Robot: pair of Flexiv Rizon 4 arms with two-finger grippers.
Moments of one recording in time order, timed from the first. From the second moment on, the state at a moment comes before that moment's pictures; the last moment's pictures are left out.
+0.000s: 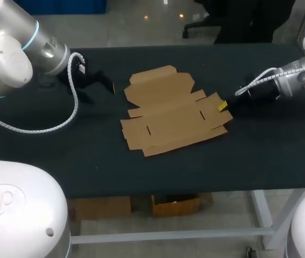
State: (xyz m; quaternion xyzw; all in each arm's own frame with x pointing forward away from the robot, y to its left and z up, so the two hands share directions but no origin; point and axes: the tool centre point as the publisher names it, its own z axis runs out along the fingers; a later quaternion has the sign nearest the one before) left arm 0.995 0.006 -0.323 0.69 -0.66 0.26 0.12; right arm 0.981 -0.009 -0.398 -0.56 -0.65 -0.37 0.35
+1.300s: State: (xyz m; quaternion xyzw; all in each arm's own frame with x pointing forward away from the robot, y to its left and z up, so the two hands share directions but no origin) left arm 0.999 0.002 -0.326 0.69 -0.66 0.26 0.12; right arm 0.991 -0.028 -0.377 -0.57 -0.66 -0.33 0.37
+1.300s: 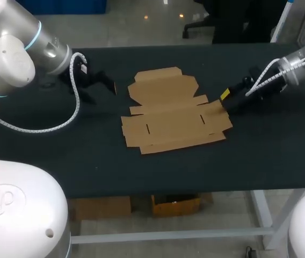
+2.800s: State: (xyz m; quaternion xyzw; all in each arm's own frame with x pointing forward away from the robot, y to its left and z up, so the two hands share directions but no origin) left arm 1.000 -0.003 -0.325 0.70 -0.66 0.25 0.11; right arm 1.024 -0.001 -0.406 -0.54 -0.67 -0.29 0.41
